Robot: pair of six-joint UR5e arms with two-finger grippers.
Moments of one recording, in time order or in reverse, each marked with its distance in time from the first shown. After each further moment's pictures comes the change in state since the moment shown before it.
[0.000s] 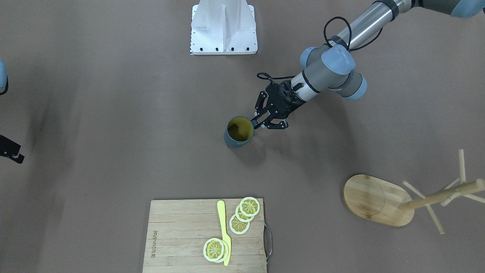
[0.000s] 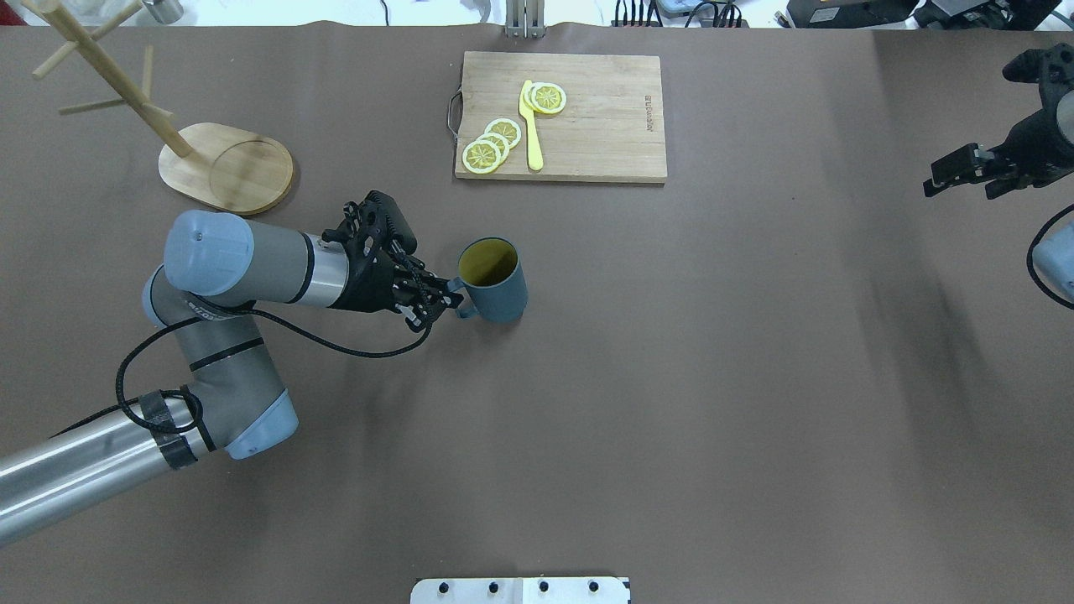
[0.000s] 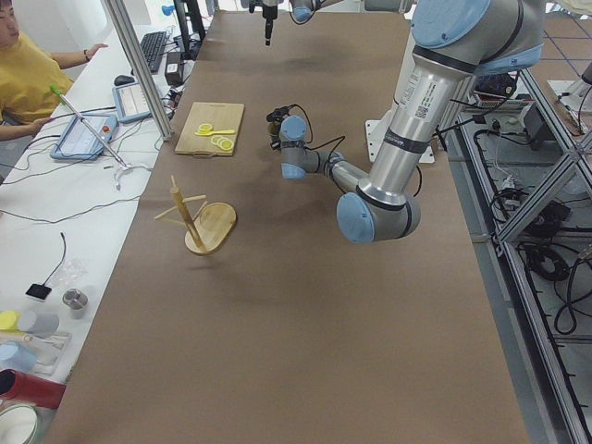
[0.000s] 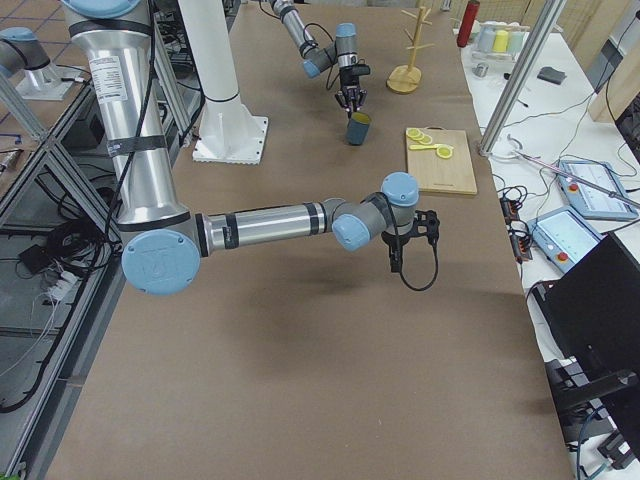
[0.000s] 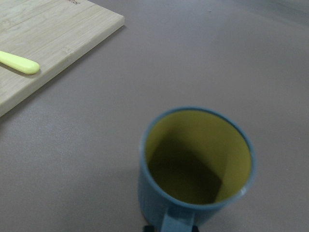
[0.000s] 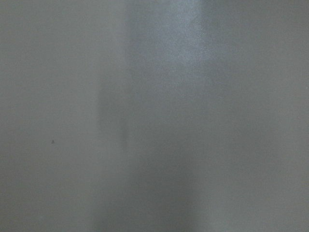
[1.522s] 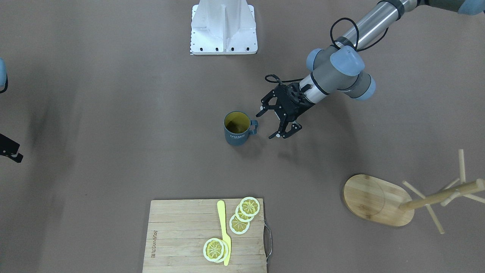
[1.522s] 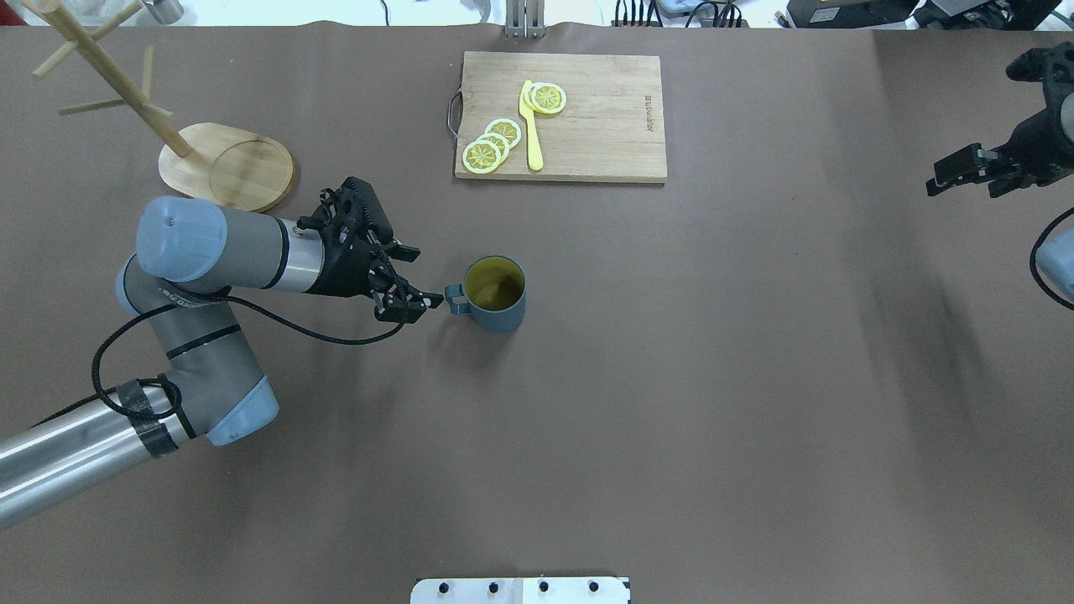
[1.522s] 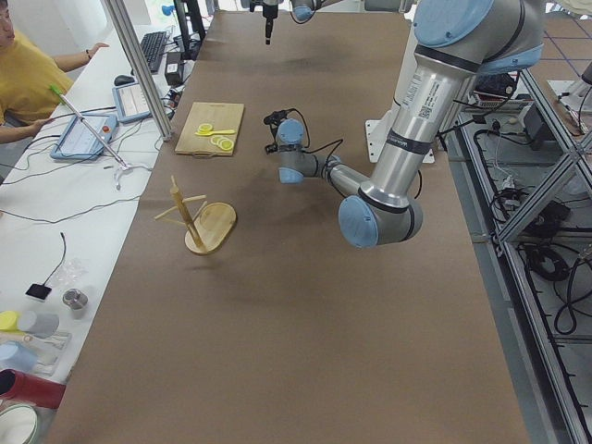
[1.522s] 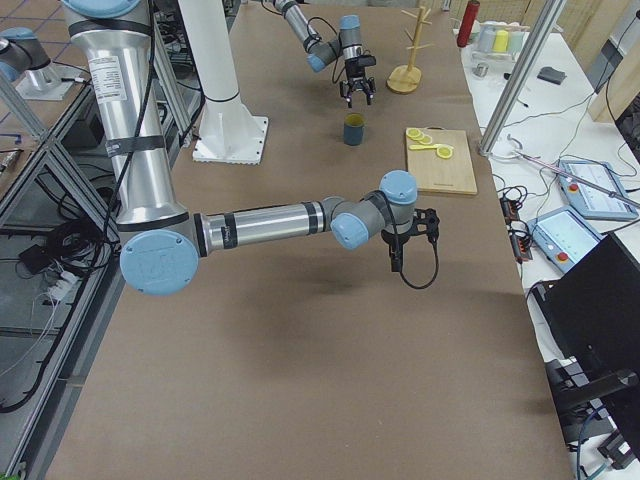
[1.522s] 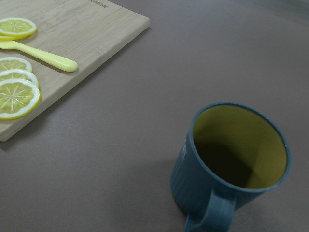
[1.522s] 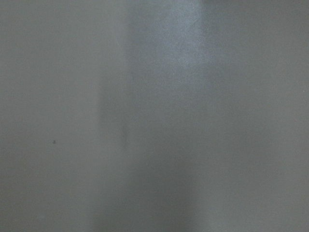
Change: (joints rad) left arm -0.010 0.023 0.005 0.003 -0.004 0.133; right arm 0.001 -0.007 0.015 0.000 -0.009 -0.004
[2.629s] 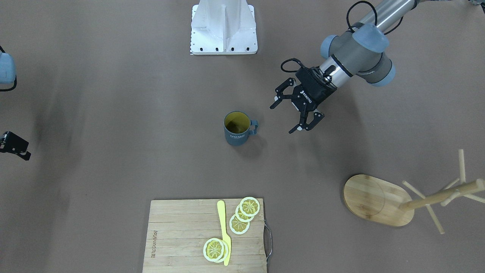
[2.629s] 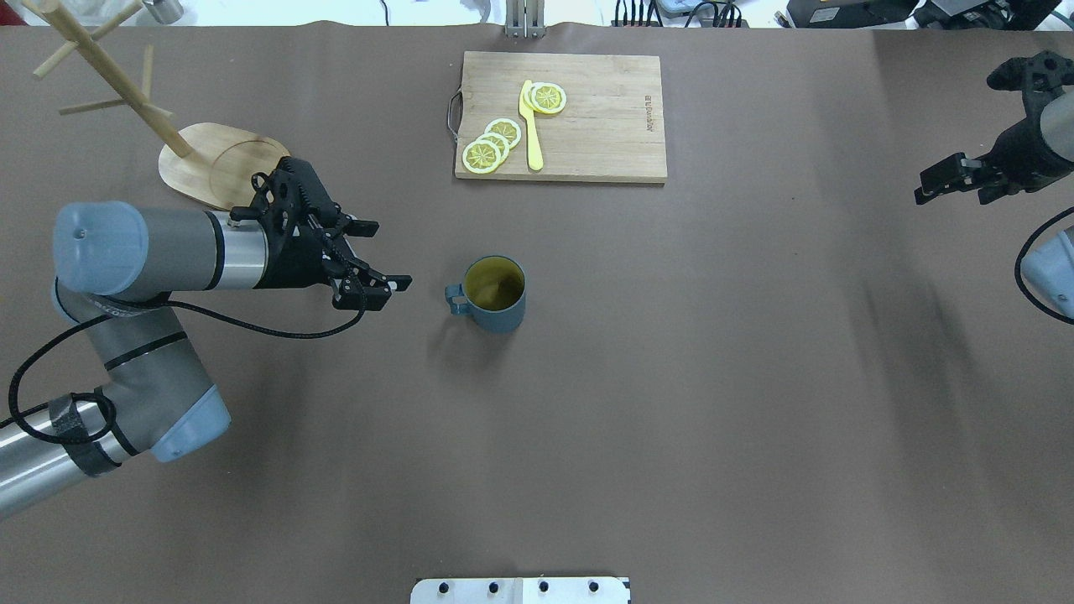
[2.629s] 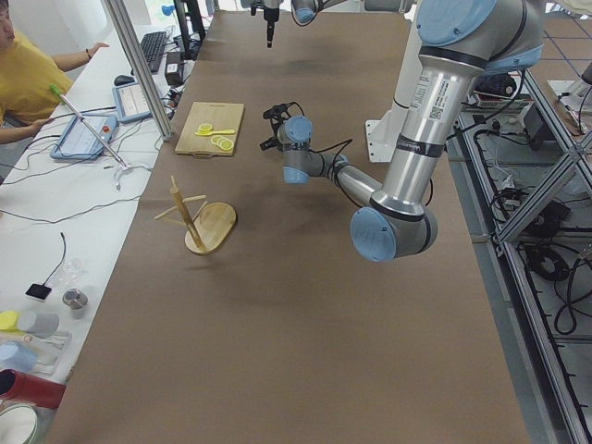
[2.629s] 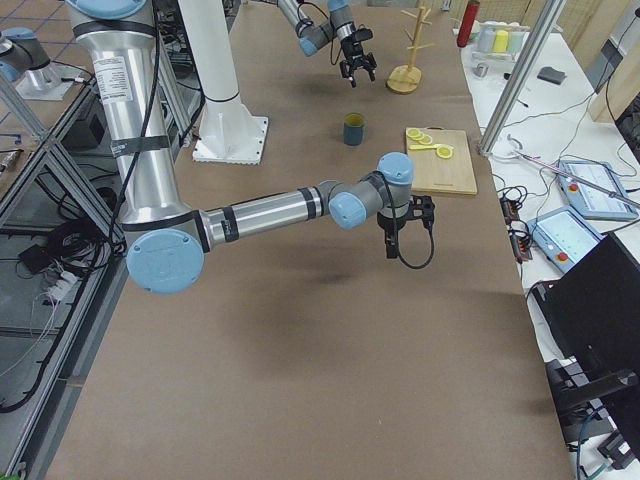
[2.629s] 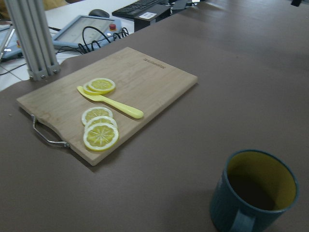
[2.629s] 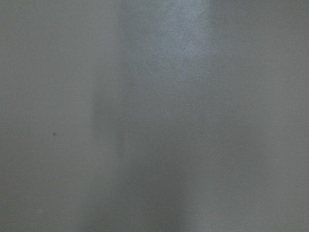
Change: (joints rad) left arm -0.046 0.107 -0.155 0.004 0.058 -0.035; right arm -0.029 -0.004 0.017 -0.018 -0.034 0.000
